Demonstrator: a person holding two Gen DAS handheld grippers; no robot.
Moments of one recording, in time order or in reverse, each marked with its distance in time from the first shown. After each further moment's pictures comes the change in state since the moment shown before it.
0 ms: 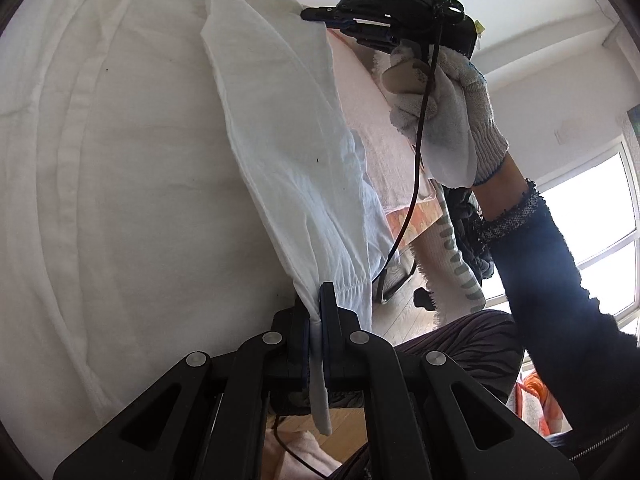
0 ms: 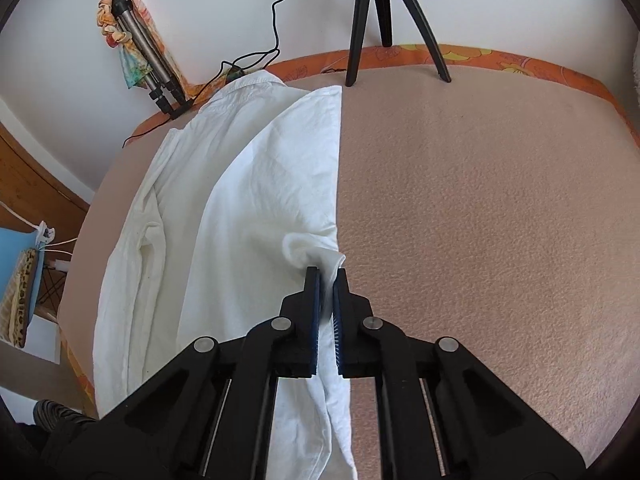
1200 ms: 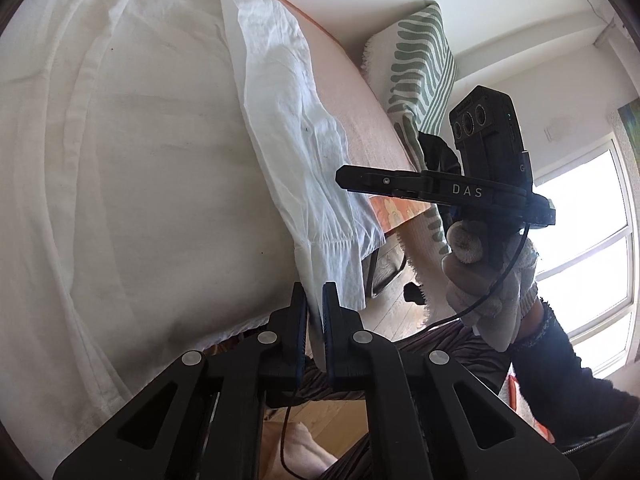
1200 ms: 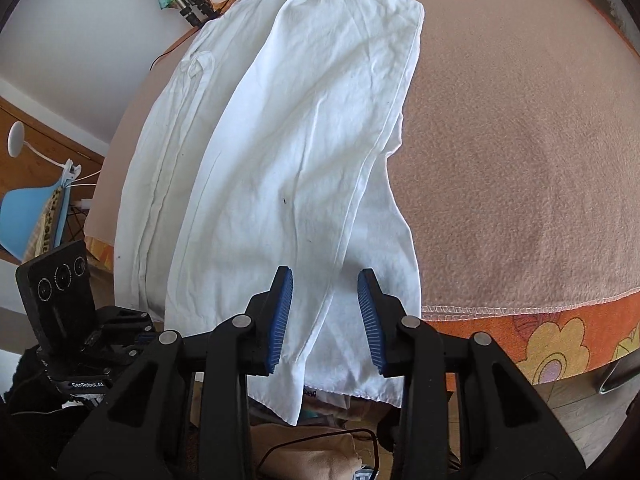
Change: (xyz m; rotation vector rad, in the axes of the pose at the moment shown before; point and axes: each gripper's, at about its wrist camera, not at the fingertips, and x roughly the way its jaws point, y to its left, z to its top) left arm -0.009 -0.004 -0.022 0.009 -0.001 -0.044; right arm -0.055 0.018 -0.182 0.065 0.216 0.116
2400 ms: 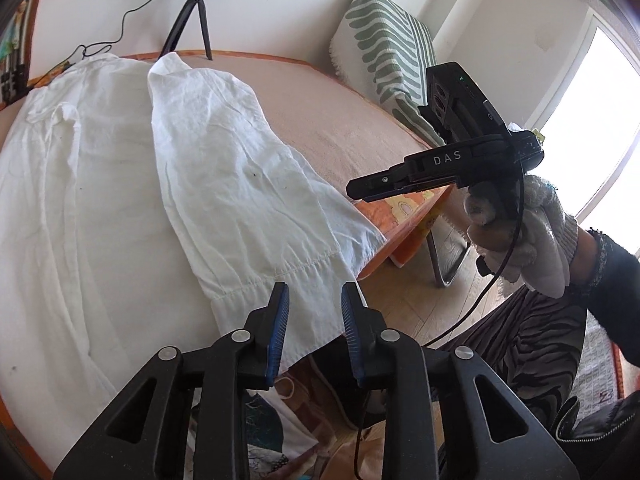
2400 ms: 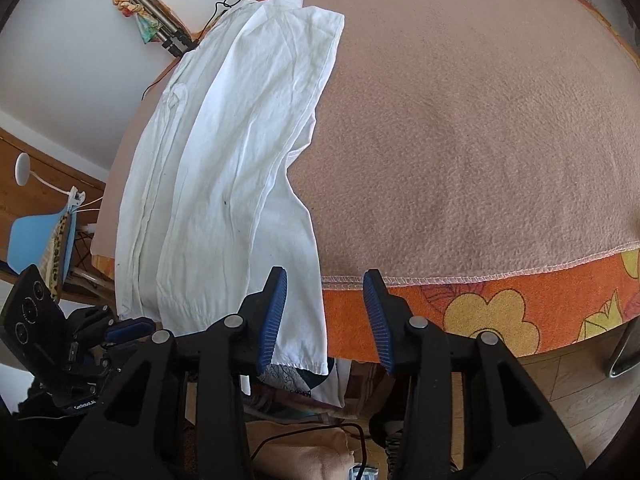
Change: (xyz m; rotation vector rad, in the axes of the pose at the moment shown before) left arm 0.011 -0.074 -0.015 0.404 -0.089 0.294; right arm -0.032 -0.061 -0.018 0.082 -0.051 0.033
